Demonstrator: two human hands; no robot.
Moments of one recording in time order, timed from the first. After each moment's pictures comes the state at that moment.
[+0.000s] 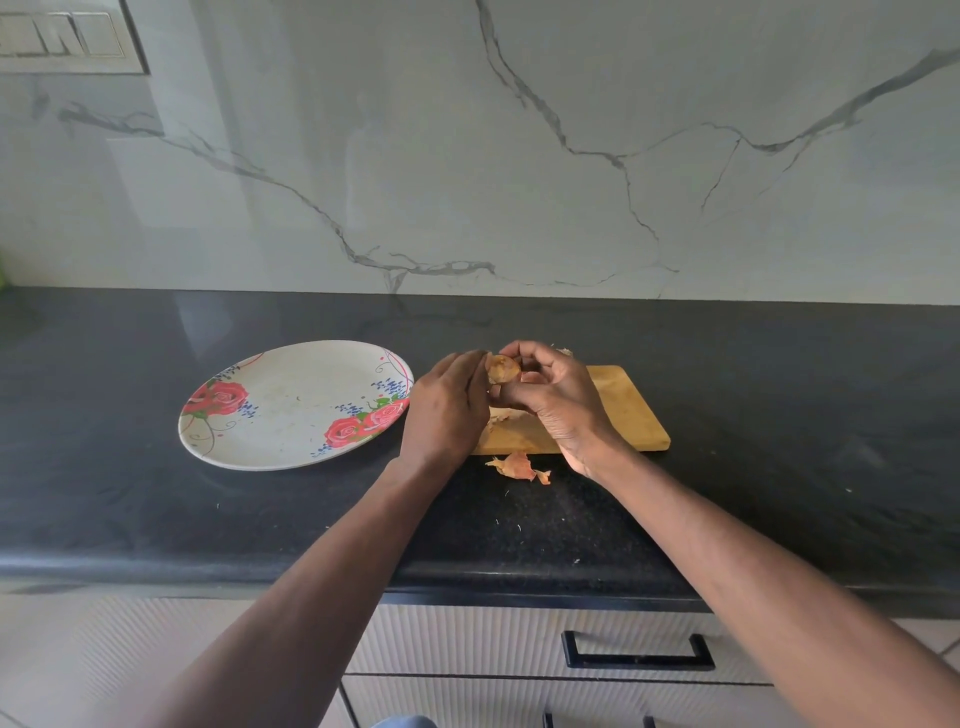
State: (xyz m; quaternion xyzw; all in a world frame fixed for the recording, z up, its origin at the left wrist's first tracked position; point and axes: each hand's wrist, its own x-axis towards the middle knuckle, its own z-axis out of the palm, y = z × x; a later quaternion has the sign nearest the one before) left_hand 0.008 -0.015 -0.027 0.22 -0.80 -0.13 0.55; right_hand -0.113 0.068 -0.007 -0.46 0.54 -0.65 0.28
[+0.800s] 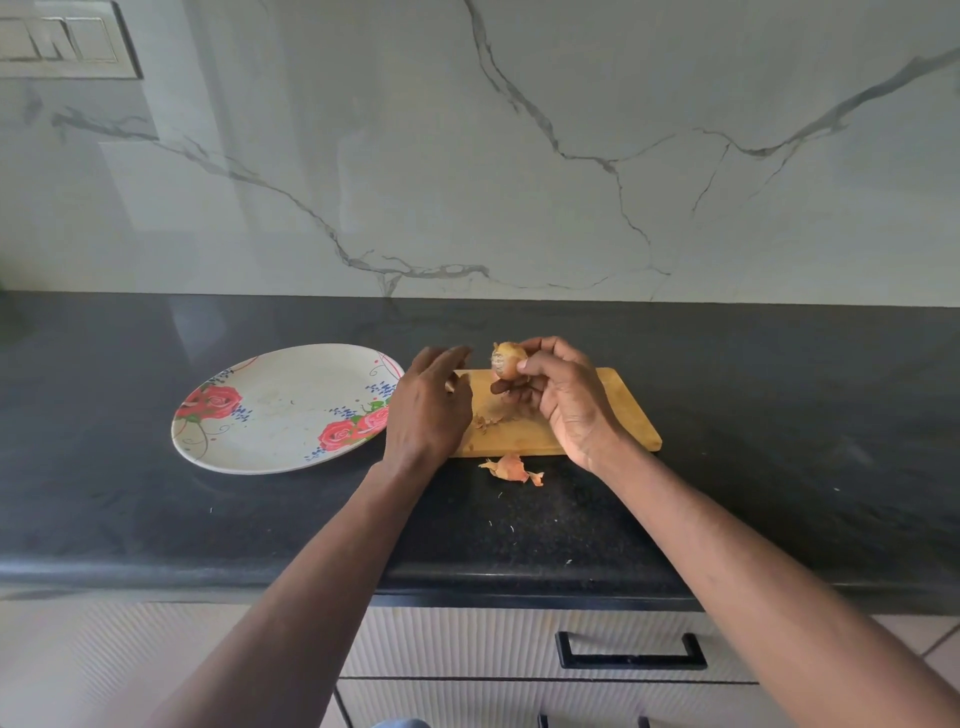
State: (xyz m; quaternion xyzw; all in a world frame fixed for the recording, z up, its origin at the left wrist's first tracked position) left_hand 0.016 -0.019 -0.022 0.31 -0.81 -0.17 0.47; right_hand -0.119 0.069 0.003 -0.36 0.47 -0.72 0.36
